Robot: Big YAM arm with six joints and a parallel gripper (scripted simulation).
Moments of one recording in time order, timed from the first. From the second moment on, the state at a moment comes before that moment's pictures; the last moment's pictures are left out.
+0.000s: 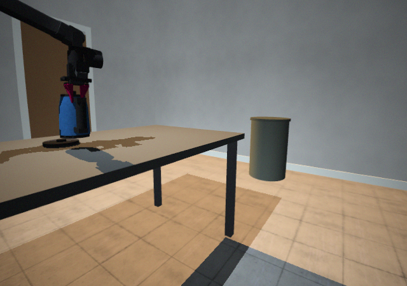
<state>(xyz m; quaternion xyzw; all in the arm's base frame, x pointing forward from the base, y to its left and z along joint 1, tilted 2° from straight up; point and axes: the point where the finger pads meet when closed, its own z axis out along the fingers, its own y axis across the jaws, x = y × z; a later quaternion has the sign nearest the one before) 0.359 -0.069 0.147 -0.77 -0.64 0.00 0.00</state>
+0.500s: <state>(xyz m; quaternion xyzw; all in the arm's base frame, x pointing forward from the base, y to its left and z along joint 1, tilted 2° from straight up) 0.356 -0.024 0.150 -0.76 -0.65 0.00 0.00</state>
